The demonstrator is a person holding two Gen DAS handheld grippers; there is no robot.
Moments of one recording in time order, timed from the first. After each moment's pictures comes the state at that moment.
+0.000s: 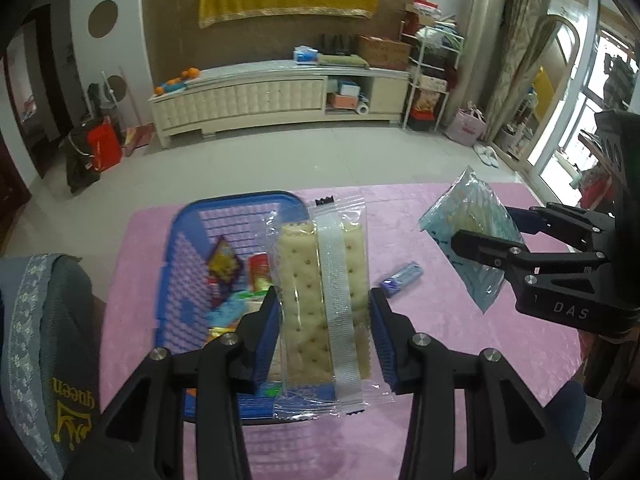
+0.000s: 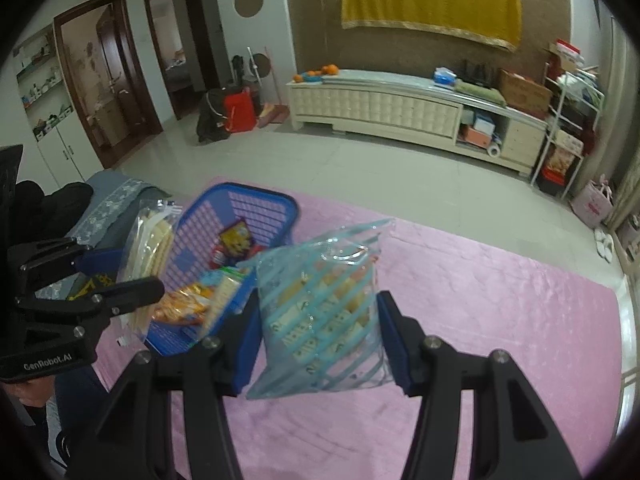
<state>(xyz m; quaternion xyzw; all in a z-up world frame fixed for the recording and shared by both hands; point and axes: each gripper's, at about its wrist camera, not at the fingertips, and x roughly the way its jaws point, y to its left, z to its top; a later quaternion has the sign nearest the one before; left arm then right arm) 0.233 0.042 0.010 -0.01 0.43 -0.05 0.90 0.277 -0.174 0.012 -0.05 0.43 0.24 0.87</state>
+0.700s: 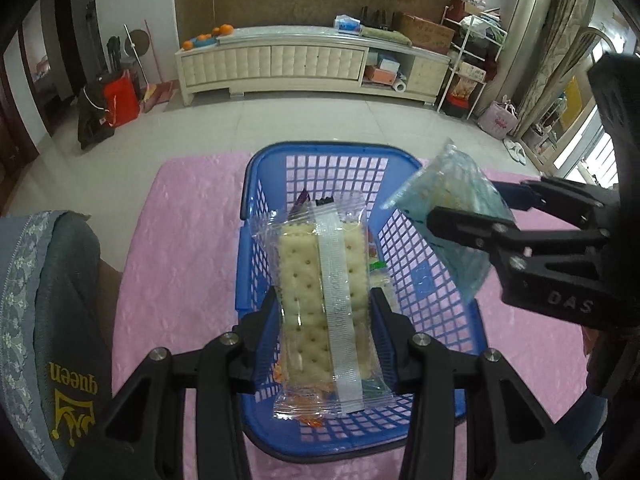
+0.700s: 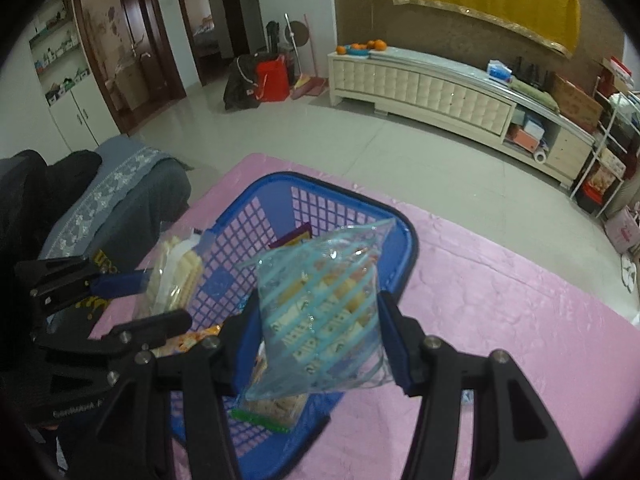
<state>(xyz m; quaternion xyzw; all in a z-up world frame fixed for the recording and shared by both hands) 0.260 0.134 -0.054 -0.04 0.48 -0.03 0.88 0.322 -0.038 -0.047 -0.09 0.46 0.28 0.84</state>
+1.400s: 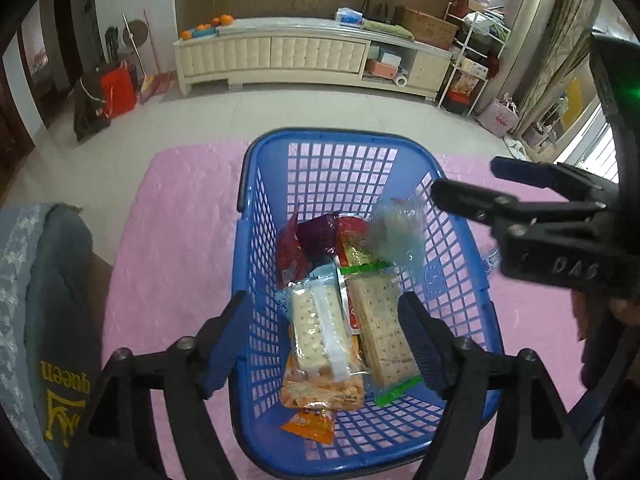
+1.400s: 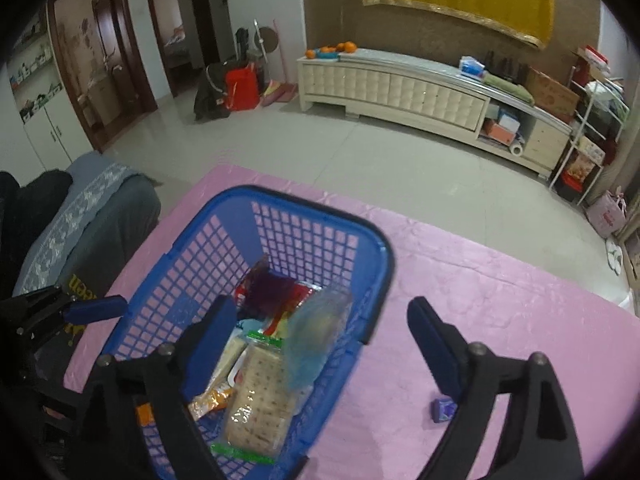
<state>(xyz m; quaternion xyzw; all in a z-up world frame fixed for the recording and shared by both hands) 0.265 0.136 -0.061 -0.05 0.48 -0.03 0.87 0.333 -0.051 -0.046 -0.08 0.46 0.23 0.86</state>
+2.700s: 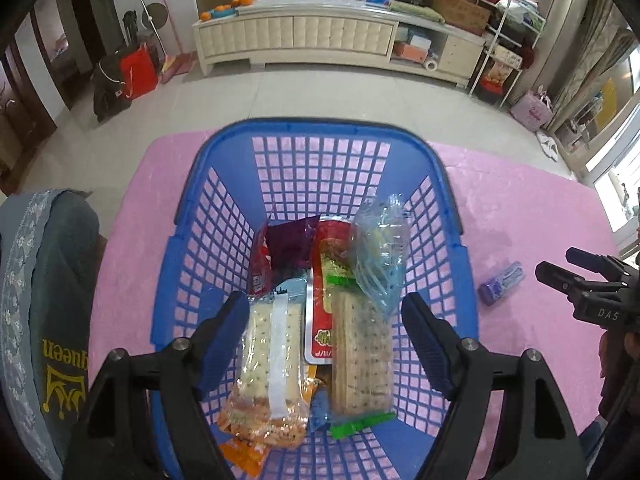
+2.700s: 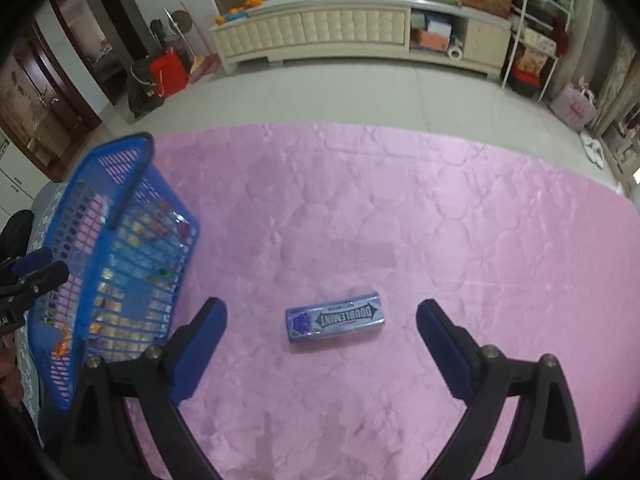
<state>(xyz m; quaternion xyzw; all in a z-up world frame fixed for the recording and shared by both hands) 0.324 0.099 -0.090 -0.05 0.53 0.03 0.85 0.360 -0.201 -0.125 0.00 0.56 0.14 0.81</state>
